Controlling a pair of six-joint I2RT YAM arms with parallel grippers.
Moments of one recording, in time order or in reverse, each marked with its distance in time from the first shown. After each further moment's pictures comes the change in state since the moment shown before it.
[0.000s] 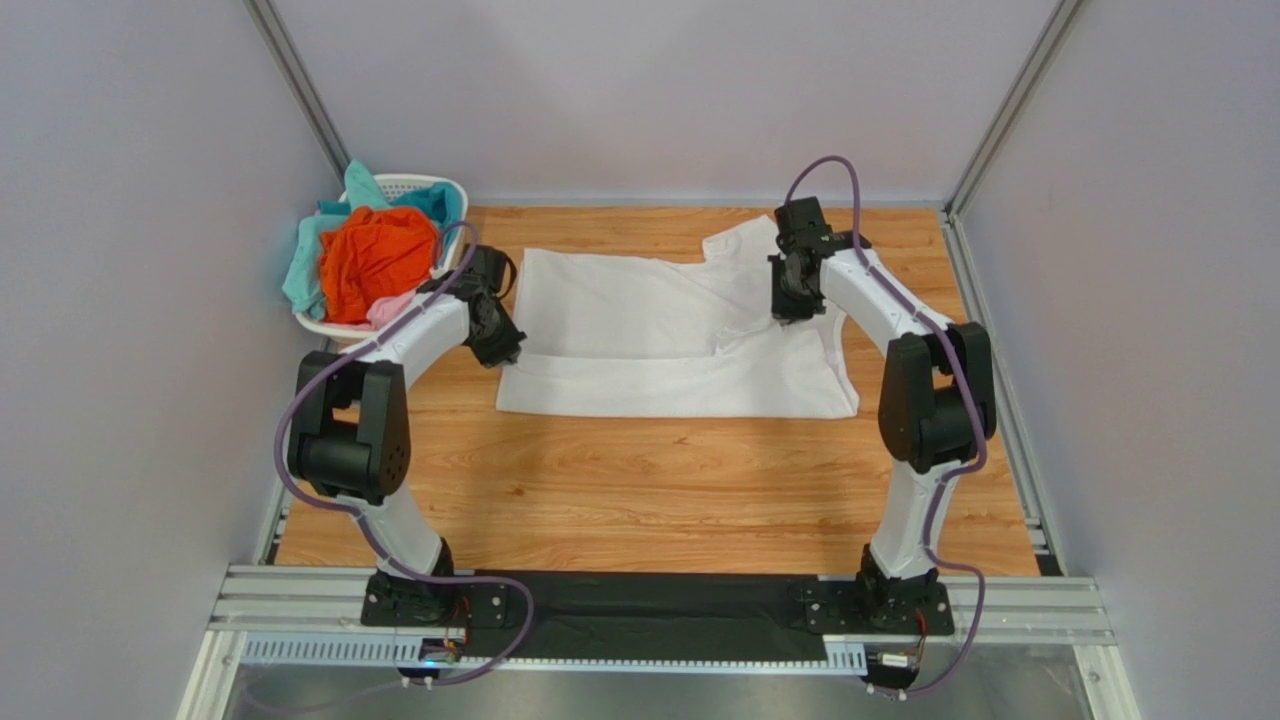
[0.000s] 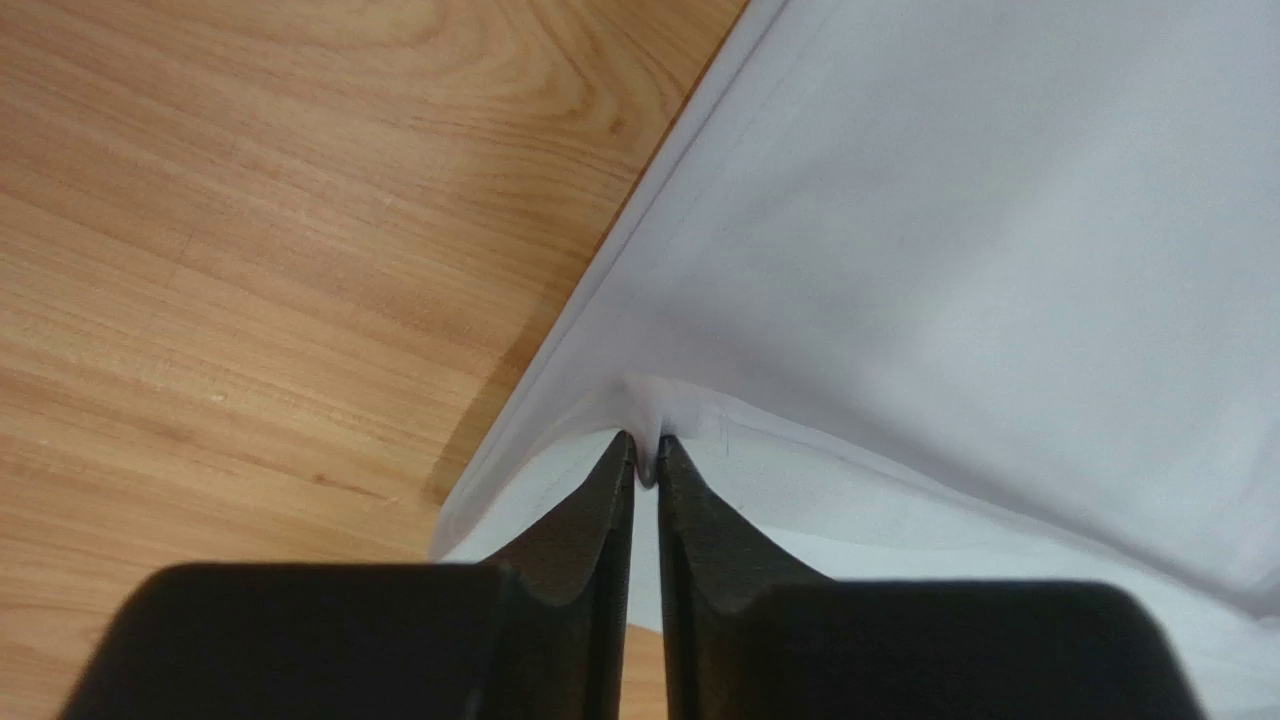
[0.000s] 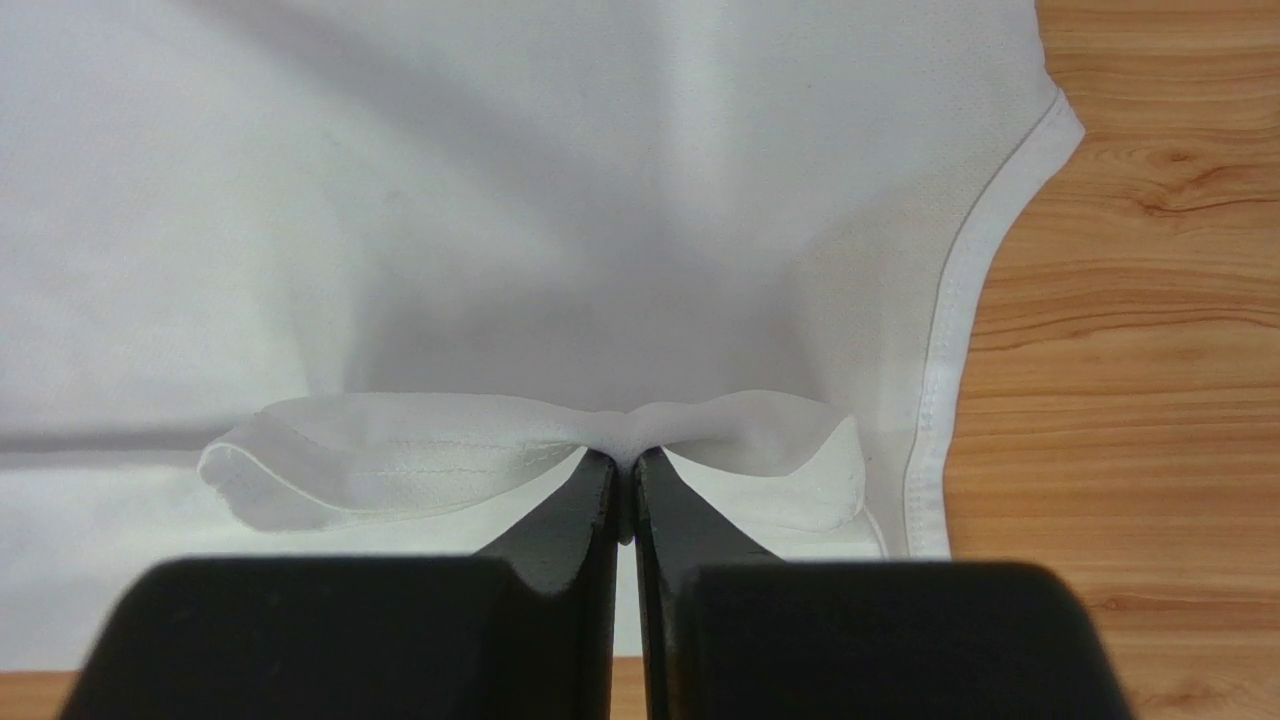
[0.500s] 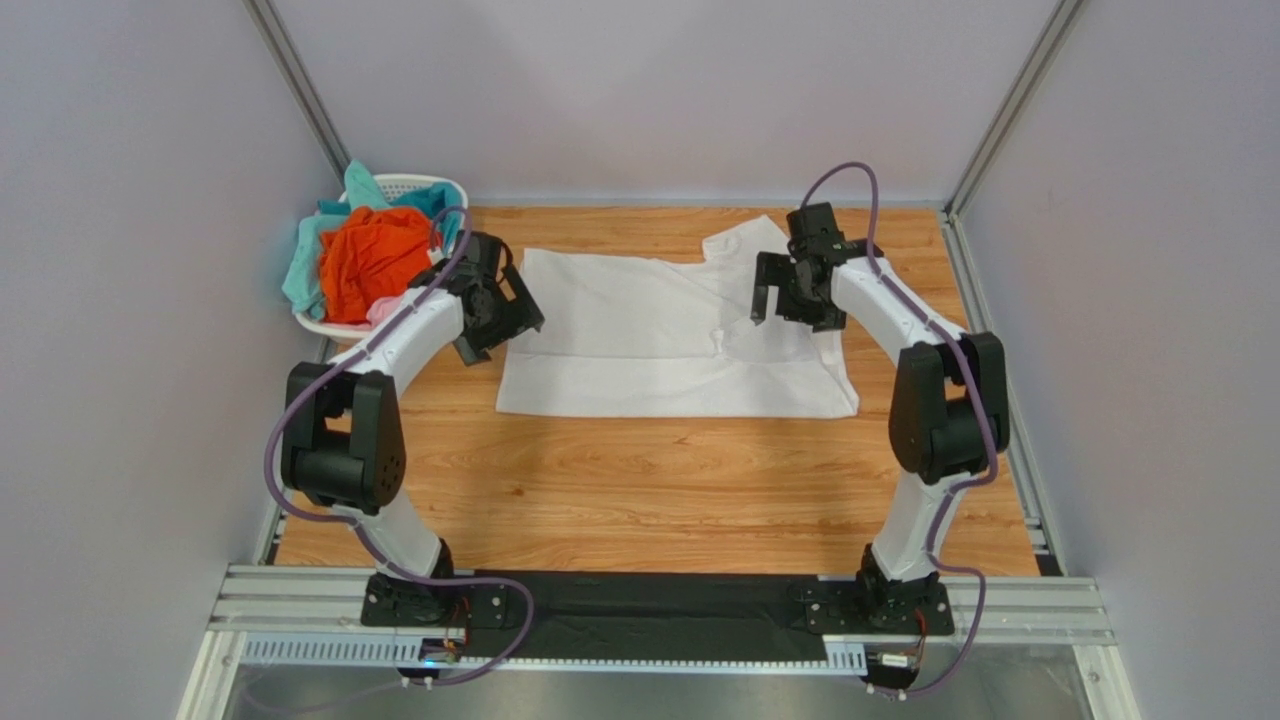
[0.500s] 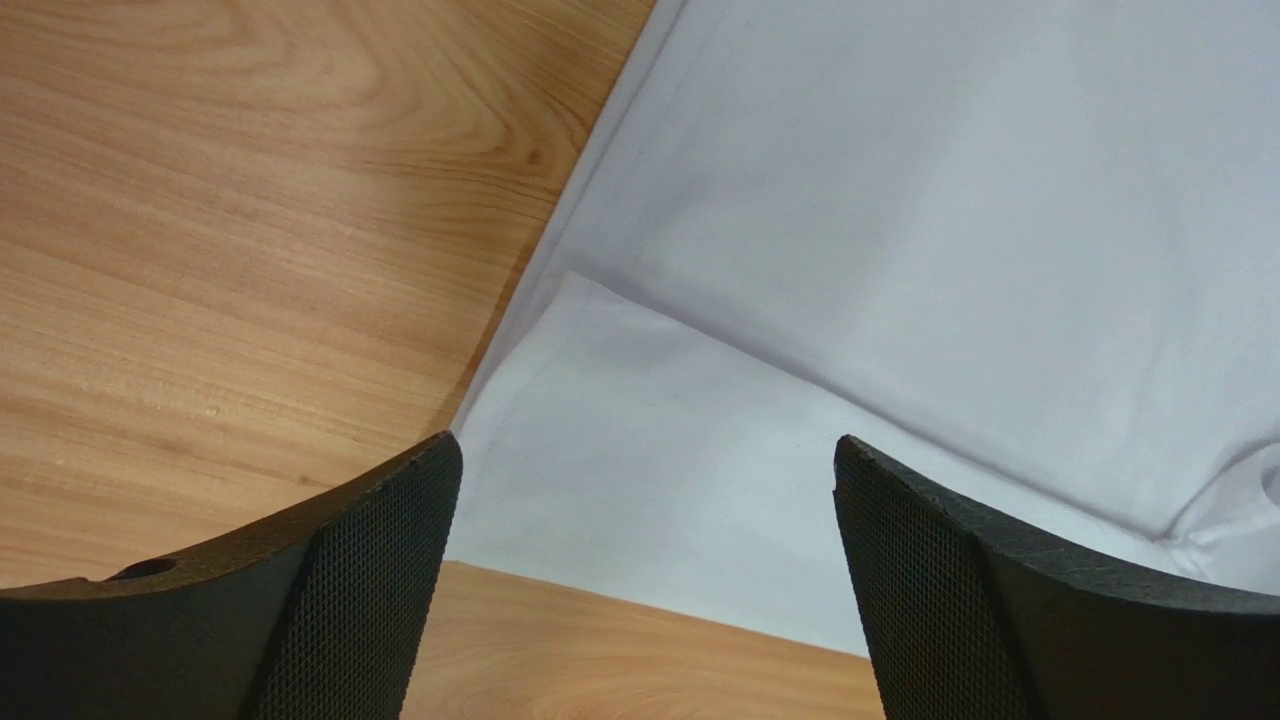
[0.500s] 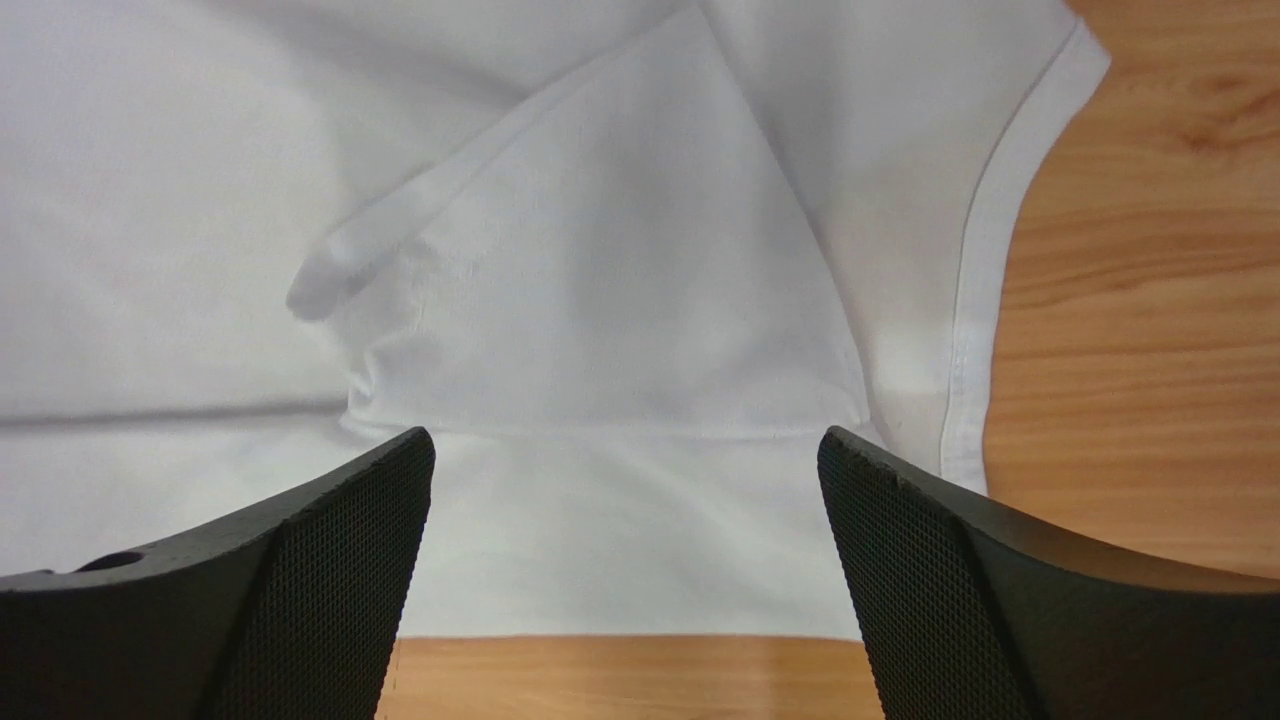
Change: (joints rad) left arm -0.001 -0.022 0.059 -0.005 0.016 0.037; right arm -0.023 -0.016 -0.043 0.049 -0.037 0.078
